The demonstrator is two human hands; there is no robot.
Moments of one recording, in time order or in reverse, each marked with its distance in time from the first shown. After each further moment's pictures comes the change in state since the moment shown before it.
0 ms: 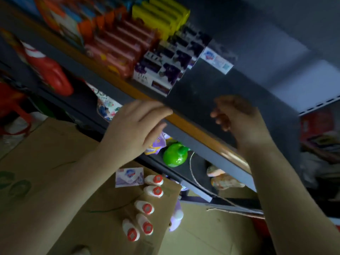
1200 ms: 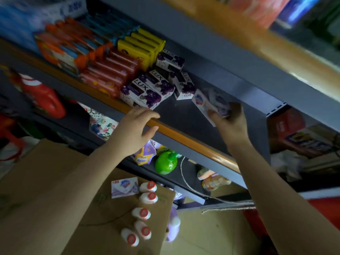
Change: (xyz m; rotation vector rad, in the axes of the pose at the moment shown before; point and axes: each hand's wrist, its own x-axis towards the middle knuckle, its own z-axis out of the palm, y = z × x) left_hand 0.022 0.004 0.001 -0.201 -0.187 -0.180; right_hand 0.006 0.024 -0.039 -0.202 0.307 -0.137
